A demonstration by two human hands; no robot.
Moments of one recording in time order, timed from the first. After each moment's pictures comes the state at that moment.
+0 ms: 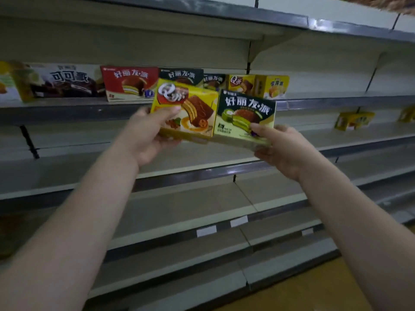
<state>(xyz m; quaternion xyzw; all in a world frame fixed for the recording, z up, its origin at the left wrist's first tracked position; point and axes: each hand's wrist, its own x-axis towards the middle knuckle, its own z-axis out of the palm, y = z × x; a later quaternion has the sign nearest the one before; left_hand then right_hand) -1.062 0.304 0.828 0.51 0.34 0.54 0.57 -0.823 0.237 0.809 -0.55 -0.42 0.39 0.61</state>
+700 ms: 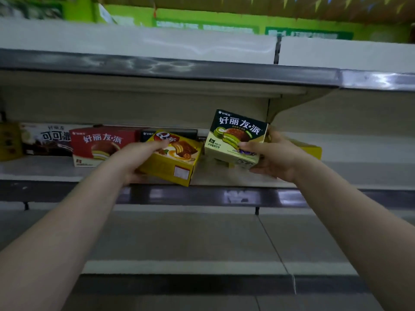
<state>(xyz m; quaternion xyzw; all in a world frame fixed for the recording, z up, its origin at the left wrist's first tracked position) -0.938 0.485 0.900 0.48 0.59 0.51 0.40 -0.665 0.504 0.910 -0.46 -0.59 0.44 0.50</state>
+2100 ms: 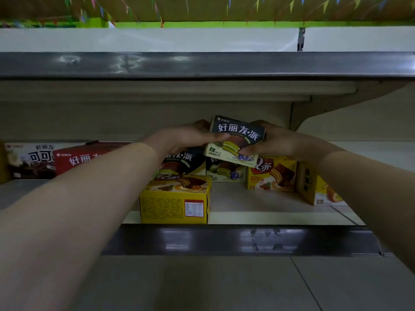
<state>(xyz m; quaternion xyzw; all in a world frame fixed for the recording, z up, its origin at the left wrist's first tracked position) -0.891 0.625 0.963 0.74 0.58 0.26 0.24 -0.670 0.638 0.950 -0.47 -0.81 0.17 0.29</state>
